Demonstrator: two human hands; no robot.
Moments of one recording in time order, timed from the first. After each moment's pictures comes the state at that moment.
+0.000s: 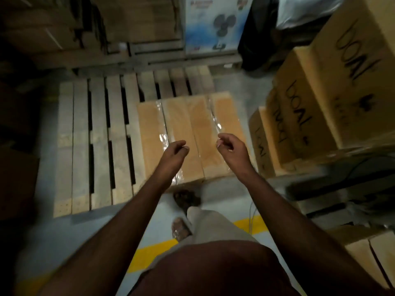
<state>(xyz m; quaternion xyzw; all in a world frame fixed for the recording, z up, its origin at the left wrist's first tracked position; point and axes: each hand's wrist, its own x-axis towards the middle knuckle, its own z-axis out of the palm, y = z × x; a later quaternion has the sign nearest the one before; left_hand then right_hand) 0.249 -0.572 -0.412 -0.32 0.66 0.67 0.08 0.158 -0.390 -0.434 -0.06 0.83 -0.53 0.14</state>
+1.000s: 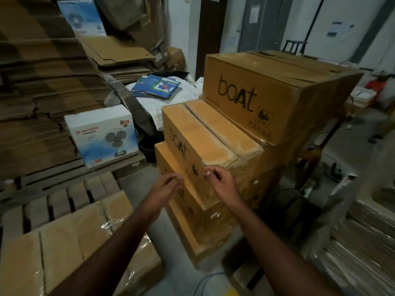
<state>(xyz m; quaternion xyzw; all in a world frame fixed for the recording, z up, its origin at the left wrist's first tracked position) 0.065 -0.191 -0.255 -0.02 0.72 0.69 0.10 0.043 0.006 -0.272 -0.04 0.81 -0.58 -0.10</state>
